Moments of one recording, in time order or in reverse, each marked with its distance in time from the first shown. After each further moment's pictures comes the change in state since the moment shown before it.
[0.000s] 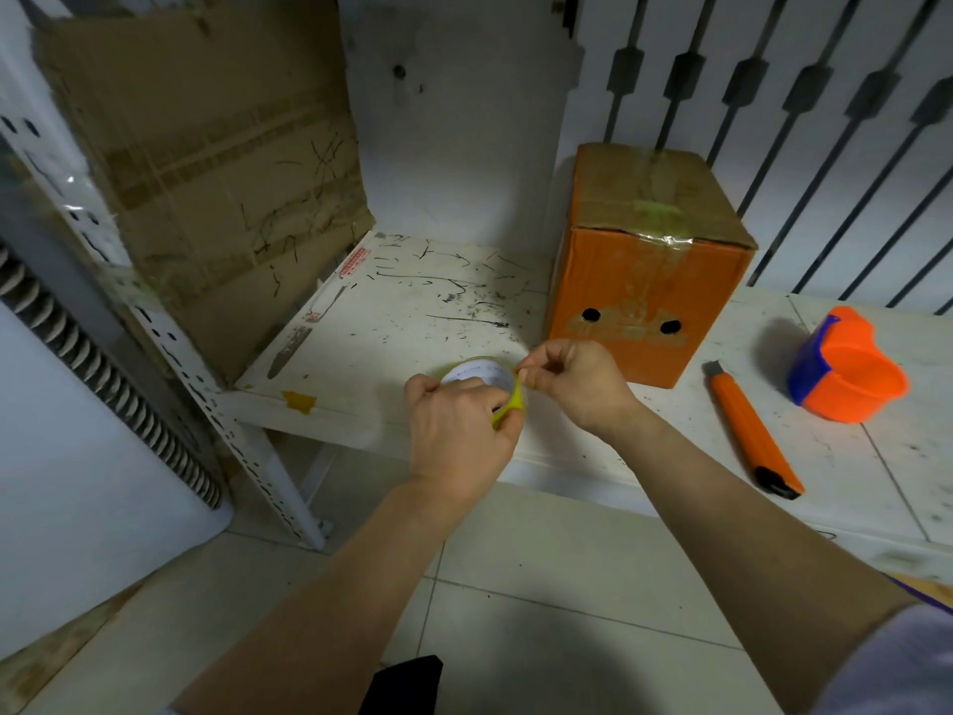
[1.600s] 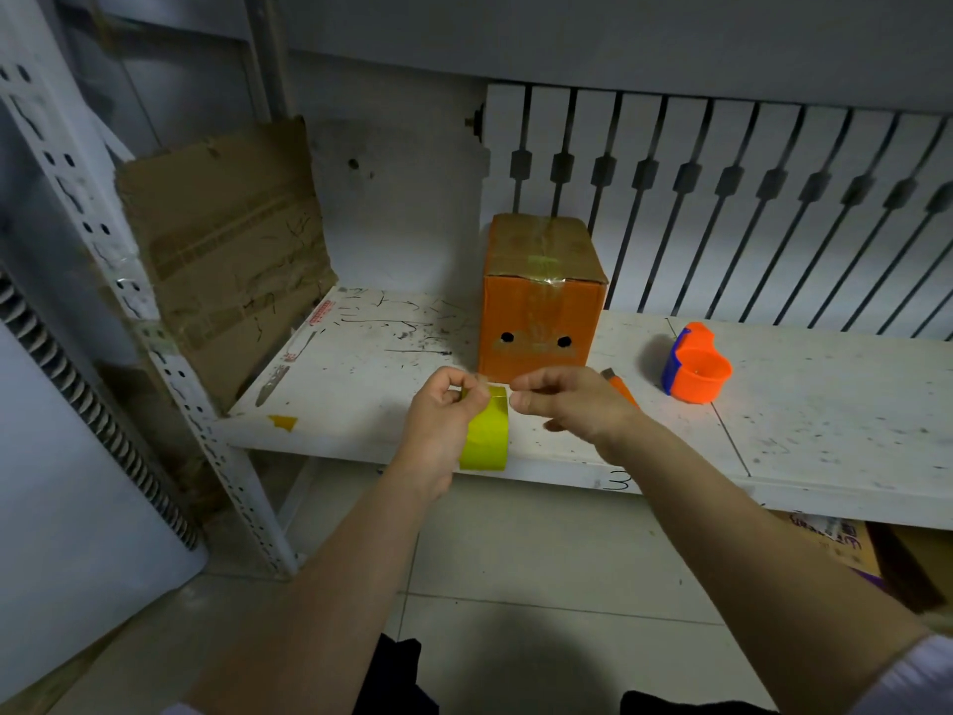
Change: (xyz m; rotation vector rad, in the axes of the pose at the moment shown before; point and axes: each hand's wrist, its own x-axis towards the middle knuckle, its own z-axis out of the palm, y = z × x) left_hand -0.033 0.070 -0.078 -1.125 -0.292 -0.452; right_hand -0.130 -0.065 -0.074 0.116 -0.070 0.205
